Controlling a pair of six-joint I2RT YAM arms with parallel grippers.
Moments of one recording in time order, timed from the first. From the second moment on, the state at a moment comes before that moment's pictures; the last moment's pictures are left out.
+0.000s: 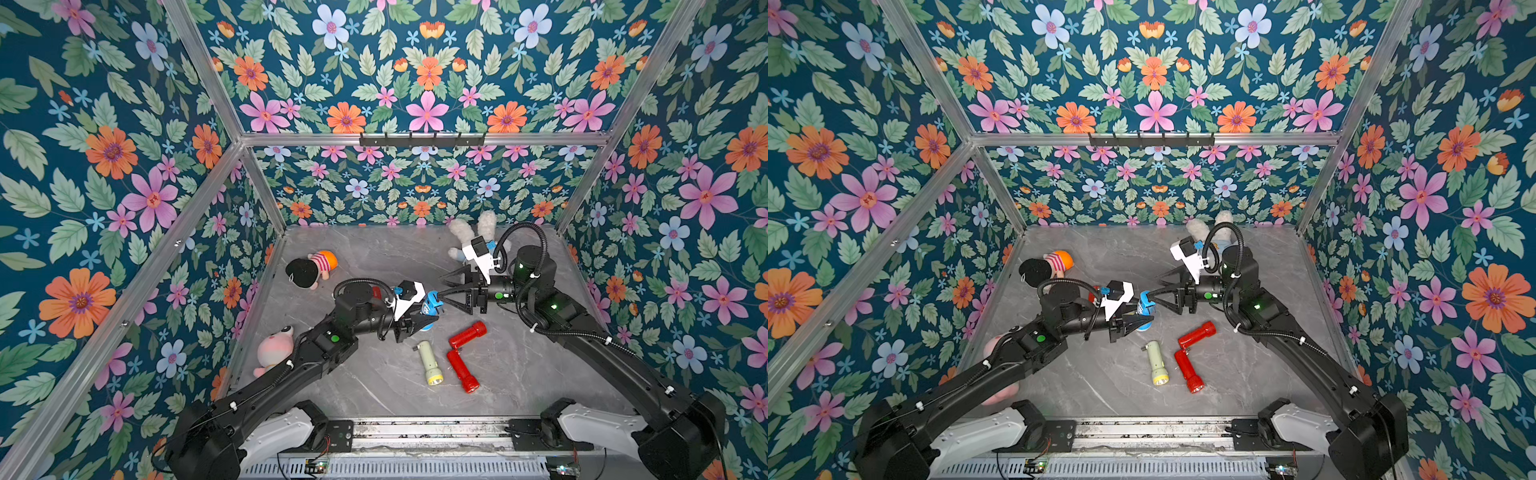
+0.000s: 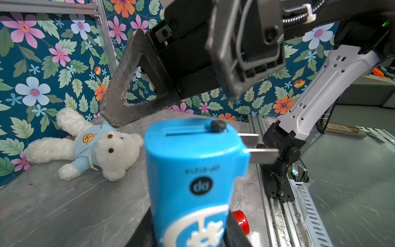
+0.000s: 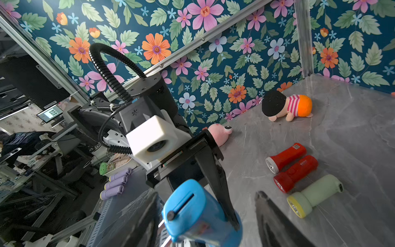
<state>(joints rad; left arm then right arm) -0.74 1.06 0.74 0.17 0.65 0.09 0.52 1.17 1.03 0.00 -0.95 0.32</state>
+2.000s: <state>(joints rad) -0.71 1.02 0.74 0.04 0.80 0.08 0.55 1.32 1.05 0.15 -1.17 0.37</state>
